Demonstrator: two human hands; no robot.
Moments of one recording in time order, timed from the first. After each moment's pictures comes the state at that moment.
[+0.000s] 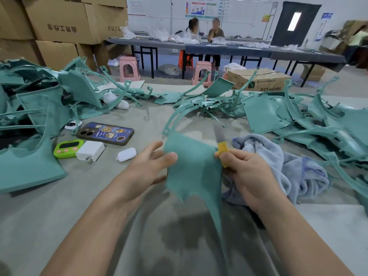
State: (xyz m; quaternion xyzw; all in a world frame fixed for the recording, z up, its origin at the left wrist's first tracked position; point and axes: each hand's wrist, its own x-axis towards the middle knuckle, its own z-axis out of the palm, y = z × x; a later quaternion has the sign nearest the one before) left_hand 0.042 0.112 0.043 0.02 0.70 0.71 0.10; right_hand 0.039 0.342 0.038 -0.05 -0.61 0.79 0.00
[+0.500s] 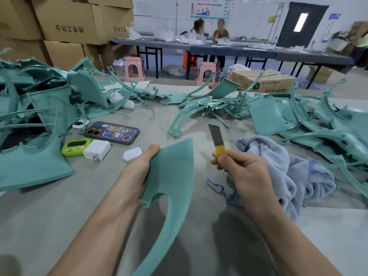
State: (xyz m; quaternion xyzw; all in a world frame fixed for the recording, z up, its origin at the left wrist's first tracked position) left_hand 0.020 0.105 0.022 -0.15 0.52 0.84 0.07; right_hand 0.054 0.330 0.036 0.06 -0.71 0.68 0.14
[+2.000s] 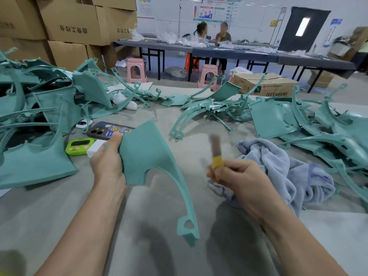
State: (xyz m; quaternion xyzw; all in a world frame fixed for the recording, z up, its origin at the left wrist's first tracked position) left_hand -0.008 0.053 0.015 -0.24 0.42 0.85 -0.23; right_hand 0.059 0.339 0.044 0.10 -0.69 0.71 -0.06
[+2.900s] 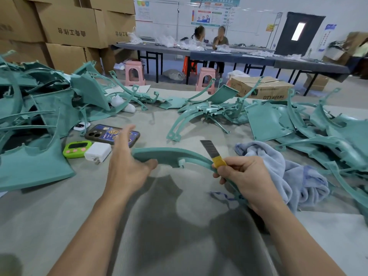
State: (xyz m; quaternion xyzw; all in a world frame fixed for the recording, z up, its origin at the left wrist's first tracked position) left_hand 0.020 0.073 0.024 -0.05 0.85 0.47 -0.25; right_hand 0.044 0.351 0.040 0.09 -0.77 0.63 0.06
